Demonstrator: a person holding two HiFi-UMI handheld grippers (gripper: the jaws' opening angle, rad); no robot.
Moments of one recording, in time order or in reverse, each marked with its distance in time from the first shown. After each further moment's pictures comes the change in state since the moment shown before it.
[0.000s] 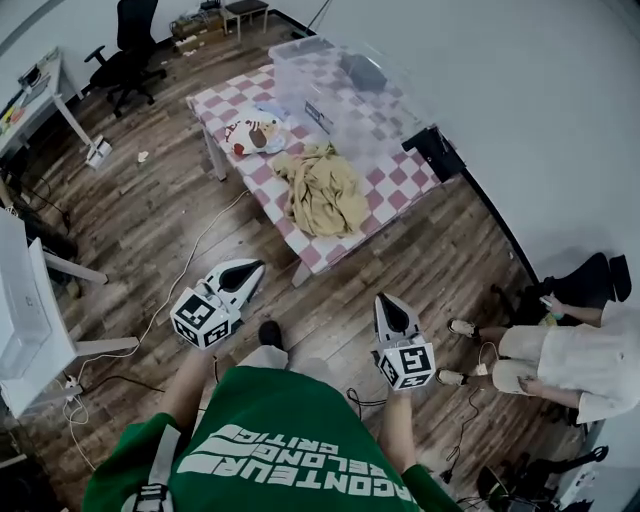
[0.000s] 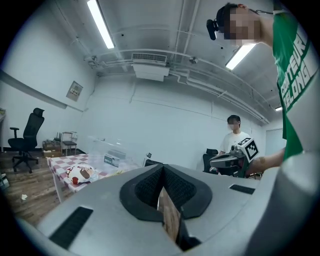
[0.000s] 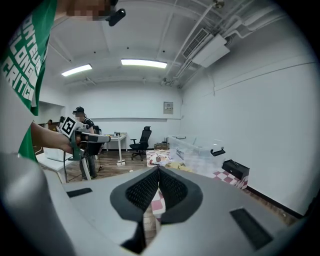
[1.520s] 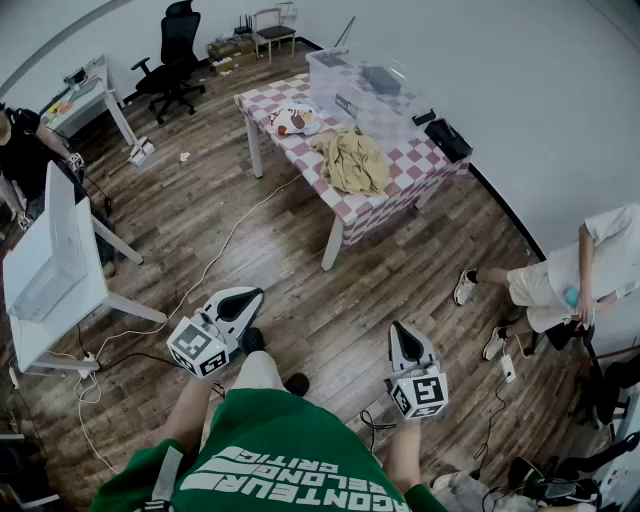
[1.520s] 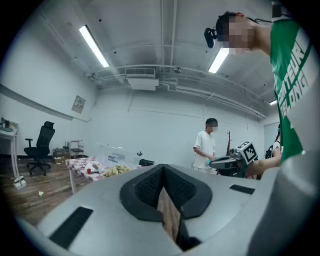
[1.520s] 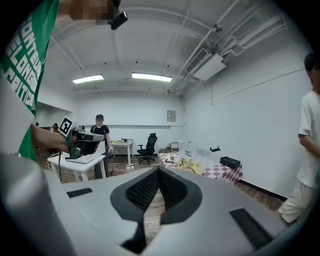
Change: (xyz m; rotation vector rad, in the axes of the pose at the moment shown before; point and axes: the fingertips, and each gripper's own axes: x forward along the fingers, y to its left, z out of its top) left arm -0.261 -0.222 -0.034 0.058 -0.037 0.053; right arm -0.265 0.178 -0.068 0.014 -0.081 0.008
